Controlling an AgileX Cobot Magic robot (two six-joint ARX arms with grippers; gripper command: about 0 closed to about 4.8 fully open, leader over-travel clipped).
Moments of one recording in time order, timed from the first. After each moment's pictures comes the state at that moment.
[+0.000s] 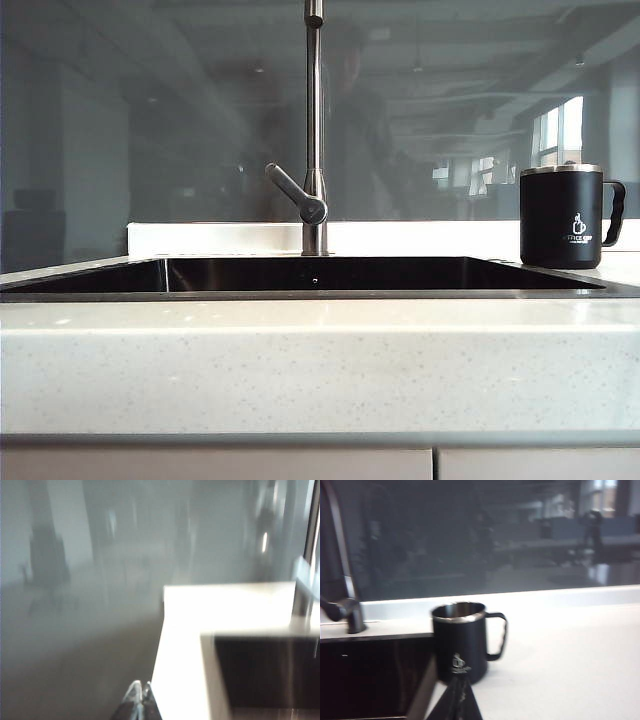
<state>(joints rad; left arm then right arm) 0.03 0.00 0.01 0.25 -0.03 0.04 0.02 0.02 0.01 0.22 0.10 0.04</state>
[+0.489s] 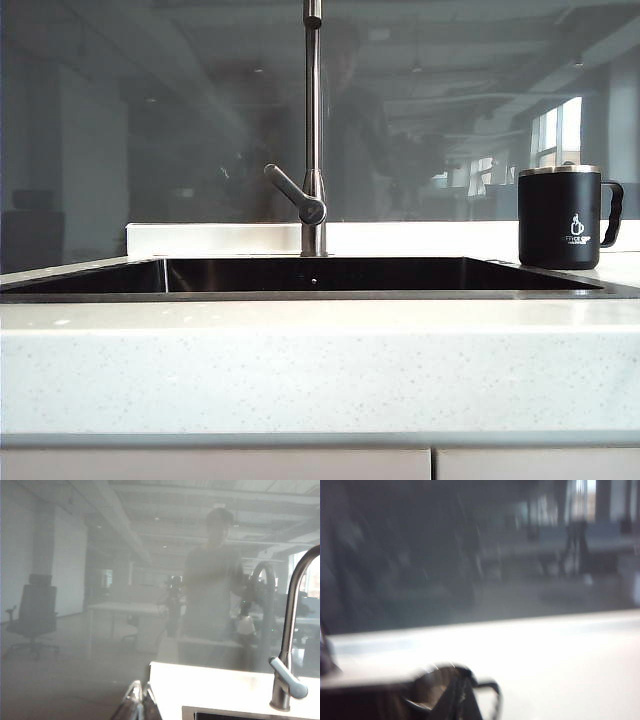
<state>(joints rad) 0.03 0.06 0.05 0.45 -0.03 -0.06 -0.01 0.77 0.36 0.61 0.13 0.05</state>
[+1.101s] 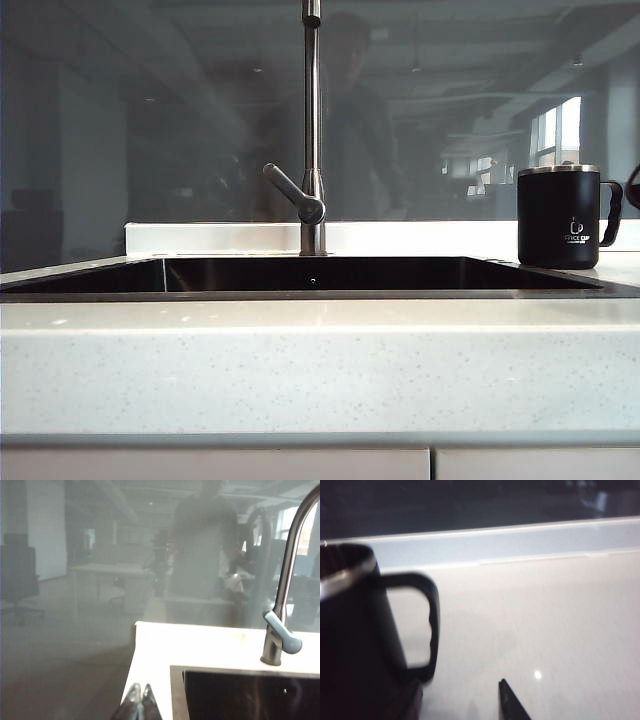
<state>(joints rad) 0.03 0.58 0.06 0.83 0.04 -0.06 -0.23 1.73 0.49 1.23 -0.14 0.04</state>
